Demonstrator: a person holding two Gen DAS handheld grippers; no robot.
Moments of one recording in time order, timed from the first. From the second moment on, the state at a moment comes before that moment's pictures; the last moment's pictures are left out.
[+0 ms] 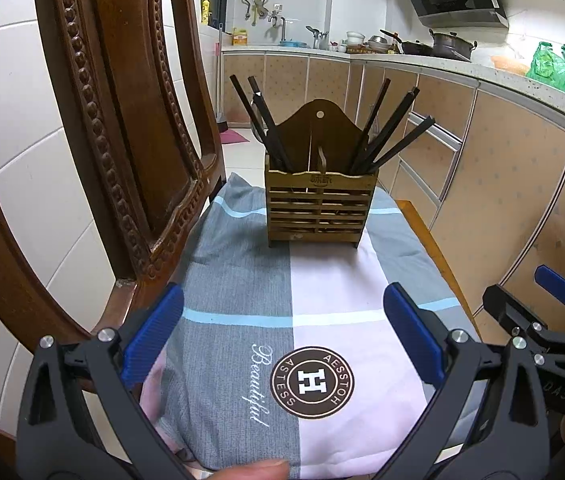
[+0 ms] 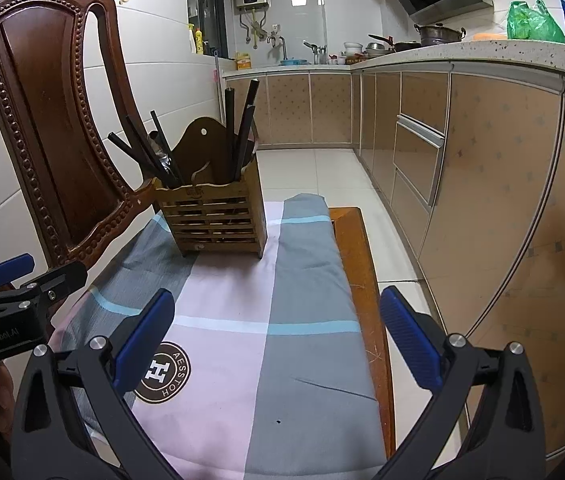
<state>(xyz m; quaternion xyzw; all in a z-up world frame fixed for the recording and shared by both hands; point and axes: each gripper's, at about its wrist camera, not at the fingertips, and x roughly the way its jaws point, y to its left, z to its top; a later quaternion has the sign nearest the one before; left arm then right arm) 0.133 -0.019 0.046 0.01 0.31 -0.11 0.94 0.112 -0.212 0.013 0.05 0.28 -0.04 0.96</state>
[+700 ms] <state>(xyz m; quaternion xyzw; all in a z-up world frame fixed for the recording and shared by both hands) 0.133 -0.018 0.046 0.01 0.31 -0.11 0.94 0.114 -0.210 0.013 0.05 0.28 -0.04 0.96</state>
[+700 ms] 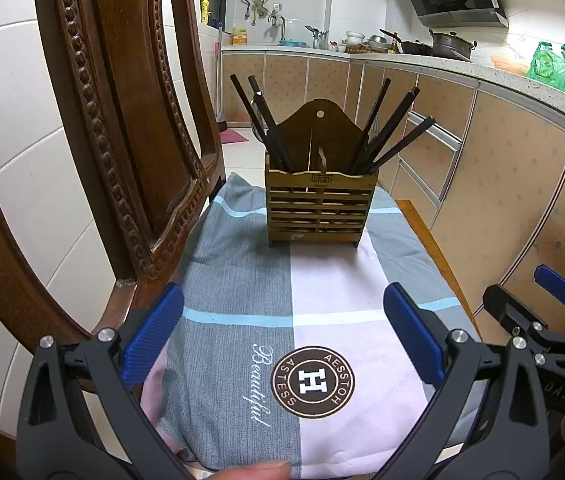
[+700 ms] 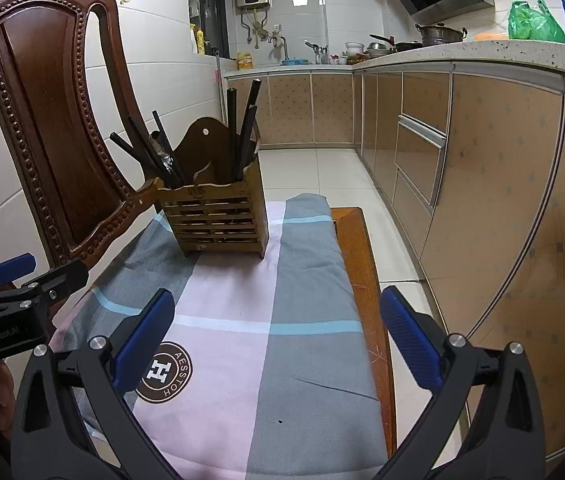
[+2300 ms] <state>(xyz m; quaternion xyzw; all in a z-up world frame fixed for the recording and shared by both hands) 0.132 -0.018 0.046 0.01 0.31 -0.12 0.94 0.114 -0.212 0.012 0.05 0.27 -0.04 0.96</state>
